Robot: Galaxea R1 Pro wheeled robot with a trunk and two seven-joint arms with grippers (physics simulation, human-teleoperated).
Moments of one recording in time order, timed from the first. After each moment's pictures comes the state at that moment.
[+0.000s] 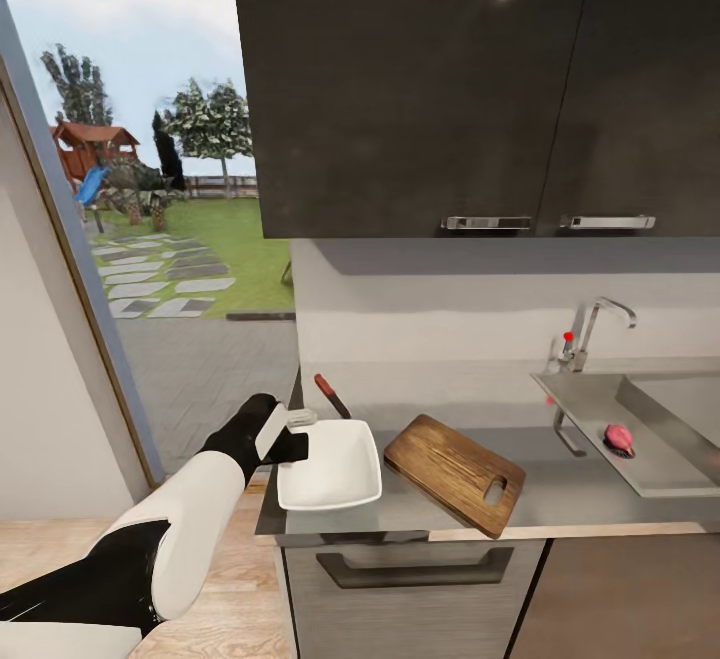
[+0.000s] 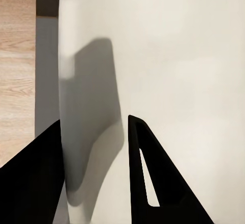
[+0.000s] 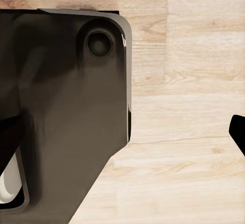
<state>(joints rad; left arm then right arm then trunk) -1.00 -0.17 0.21 -0.38 0.00 0.90 0.17 0.00 -0.05 0.00 -0.03 0.00 -0.11 0.00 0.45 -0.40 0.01</state>
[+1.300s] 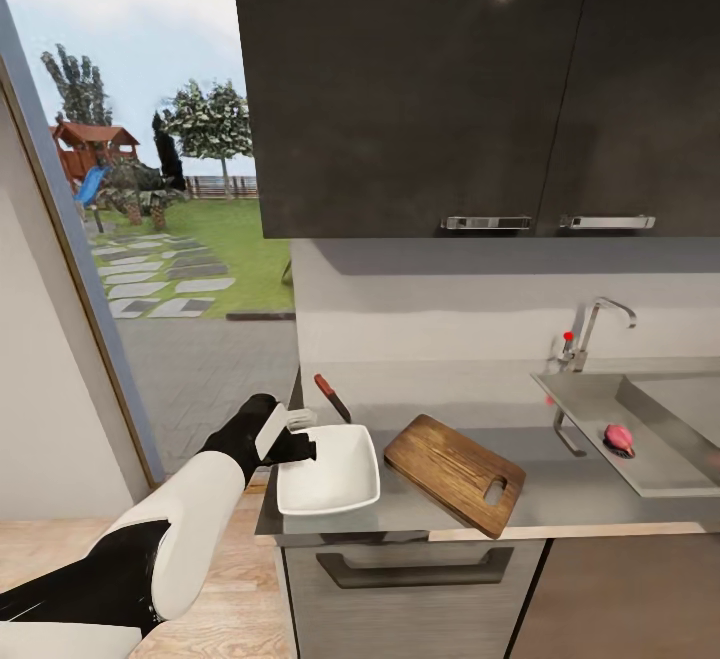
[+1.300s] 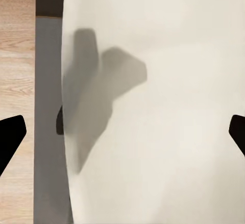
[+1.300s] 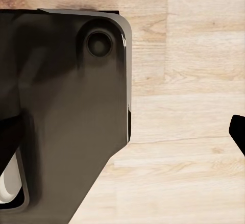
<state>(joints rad) -1.00 -0.17 0.21 -0.38 0.01 0.90 0.17 0.00 -0.05 0.00 -0.03 0.00 -0.11 0.00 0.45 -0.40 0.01</state>
